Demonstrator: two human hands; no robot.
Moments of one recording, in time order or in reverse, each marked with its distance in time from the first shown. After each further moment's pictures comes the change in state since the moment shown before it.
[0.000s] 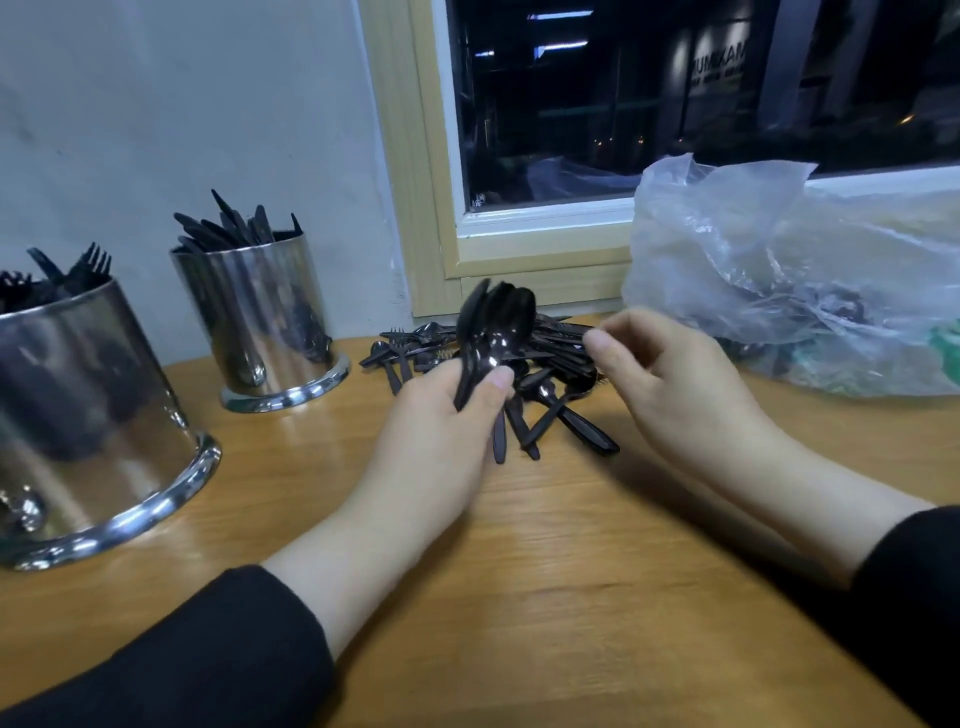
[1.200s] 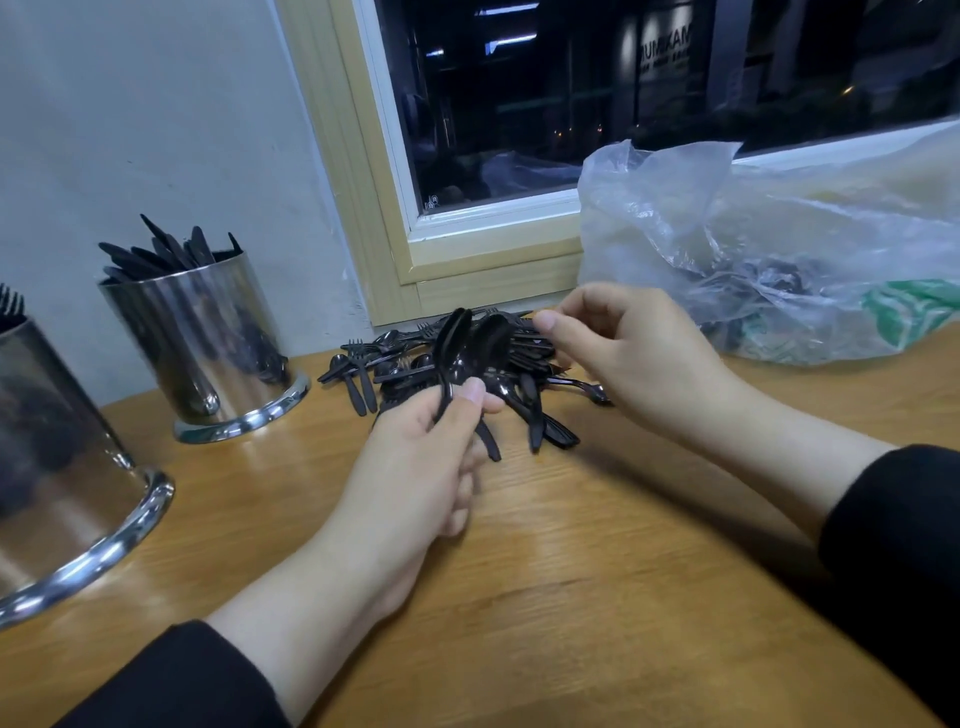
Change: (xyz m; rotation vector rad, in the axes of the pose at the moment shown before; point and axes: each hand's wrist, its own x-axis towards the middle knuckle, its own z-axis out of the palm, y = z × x) left_hand -0.013 0.007 0.017 -0.373 -0.173 -0.240; right_hand 0.010 -0.009 -0.019 0.103 -0.036 0.097
